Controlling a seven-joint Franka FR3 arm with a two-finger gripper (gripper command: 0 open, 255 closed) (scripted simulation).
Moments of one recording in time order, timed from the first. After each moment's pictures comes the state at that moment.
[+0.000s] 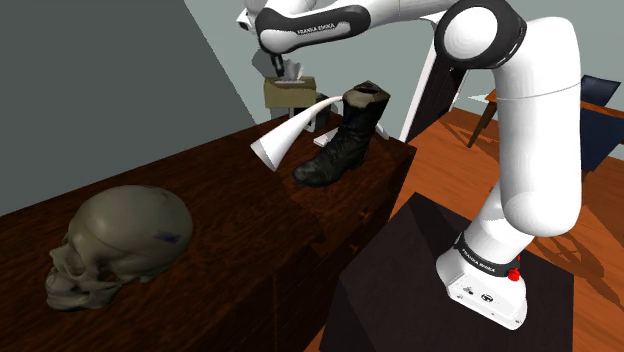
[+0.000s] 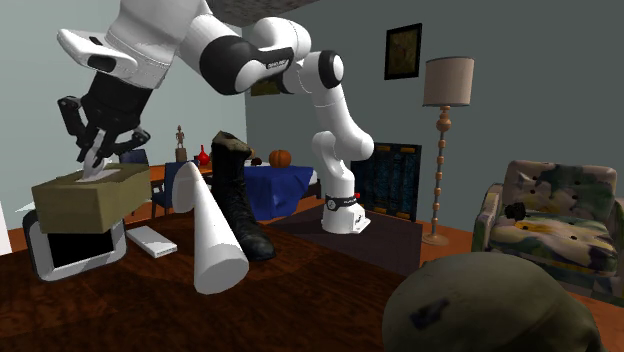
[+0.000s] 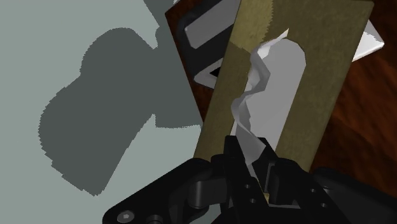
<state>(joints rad) 0.09 0.52 0.12 -1.25 -0.70 1.91 -0.64</state>
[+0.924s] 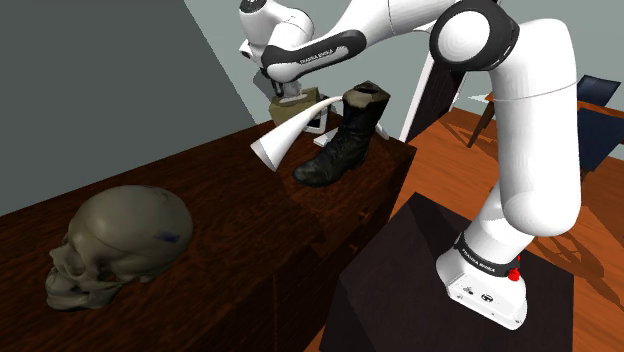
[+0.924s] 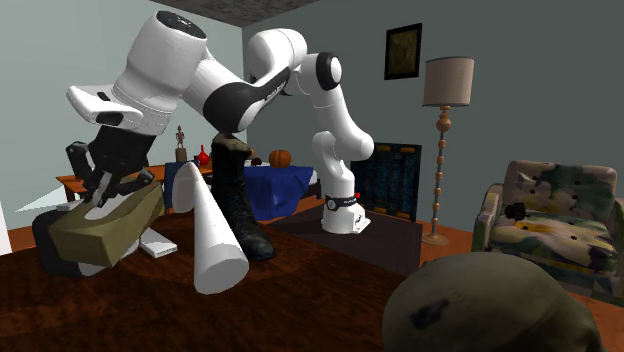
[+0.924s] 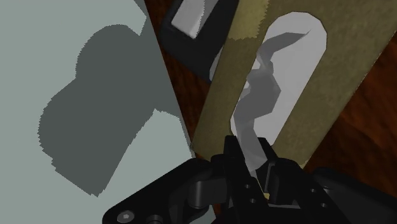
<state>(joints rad) 0.08 0.54 0.11 -1.38 -0.74 2.05 -0.54</state>
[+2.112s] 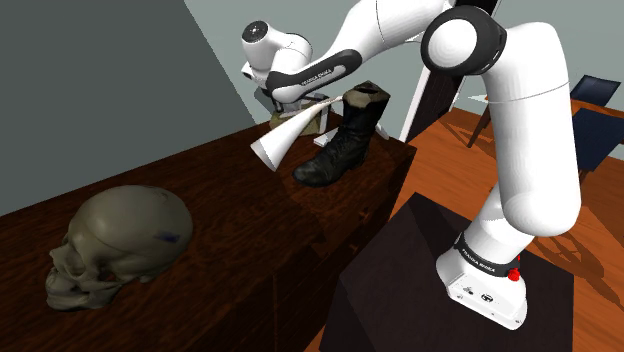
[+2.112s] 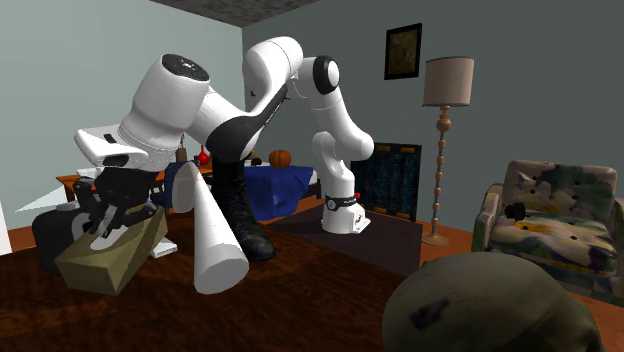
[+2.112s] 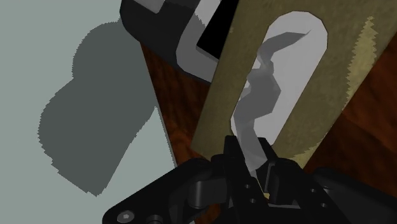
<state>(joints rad) 0.08 0.59 0.09 -1.45 -0.78 2.14 -0.47</state>
